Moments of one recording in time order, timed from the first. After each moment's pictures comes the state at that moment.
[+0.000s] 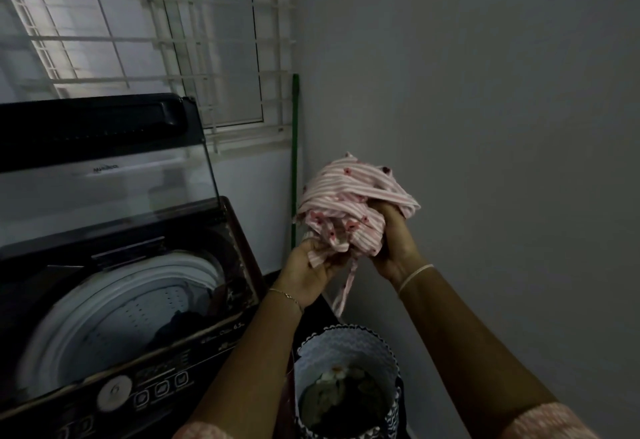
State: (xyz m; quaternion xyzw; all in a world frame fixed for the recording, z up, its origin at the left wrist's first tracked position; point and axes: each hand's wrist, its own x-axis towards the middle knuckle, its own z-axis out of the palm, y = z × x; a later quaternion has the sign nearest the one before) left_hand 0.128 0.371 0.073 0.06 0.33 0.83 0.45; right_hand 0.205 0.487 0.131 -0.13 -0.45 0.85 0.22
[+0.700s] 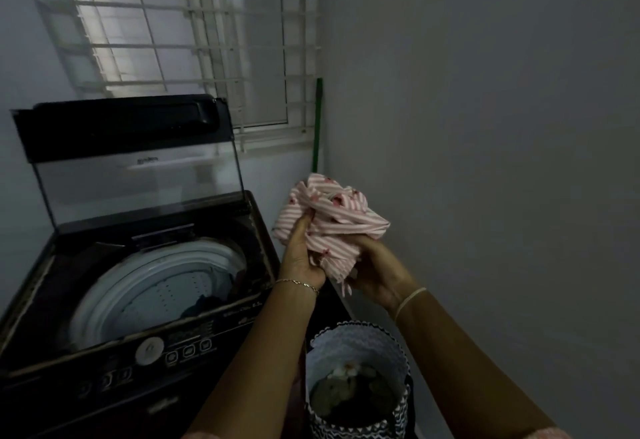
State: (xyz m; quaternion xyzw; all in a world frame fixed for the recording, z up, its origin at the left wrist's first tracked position) left_hand 0.144 0.353 0.093 0.00 0.28 0.89 0.35; right_hand 0.237 0.433 0.107 -0.12 -0.44 0.89 0.07
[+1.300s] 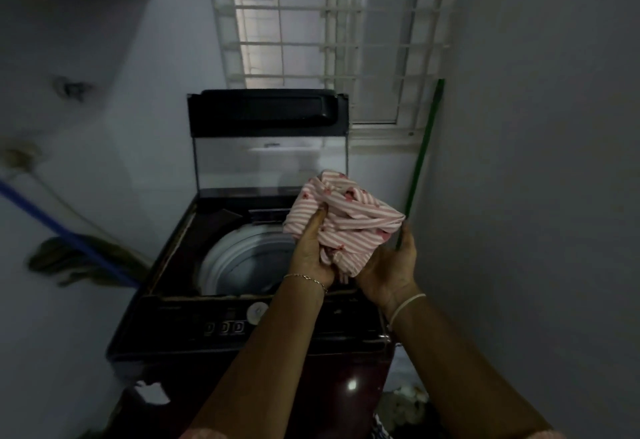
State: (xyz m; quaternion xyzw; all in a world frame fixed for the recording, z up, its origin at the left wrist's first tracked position) left_hand 0.092 0.207 0.094 -0.03 0.34 0.91 0.25; right_hand 0.139 0.309 0.089 -0.10 -0.22 0.97 -0.01
